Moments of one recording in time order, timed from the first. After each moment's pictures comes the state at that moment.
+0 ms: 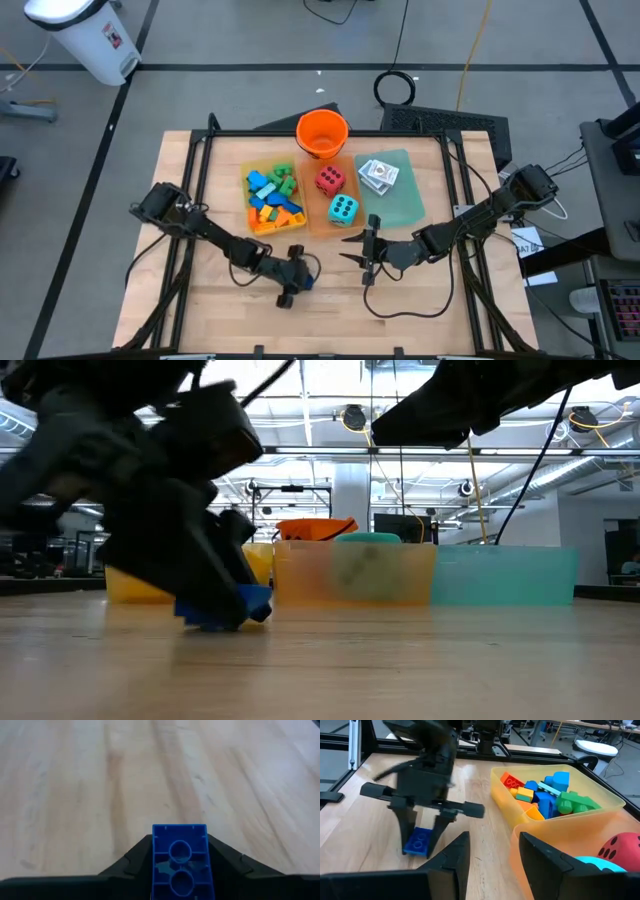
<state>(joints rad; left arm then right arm) -0.43 1.88 0.80 0.37 -0.10 -0.17 0.44 1.49 0.72 0.40 0.57 0.12</state>
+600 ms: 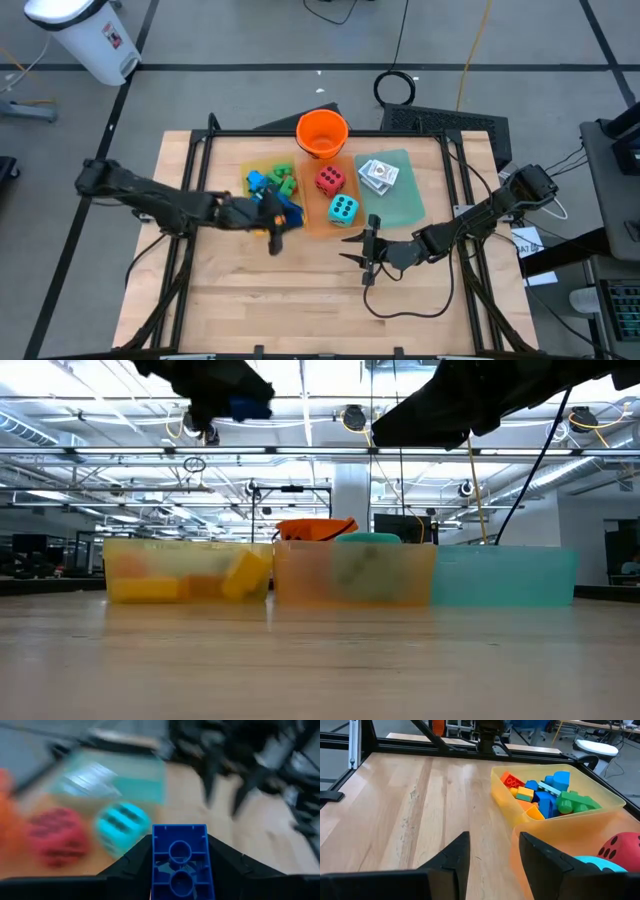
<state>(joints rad) -0.23 1.25 0.80 0.03 -0.29 -0.26 0.44 1.49 0.72 0.40 0.57 0.12</state>
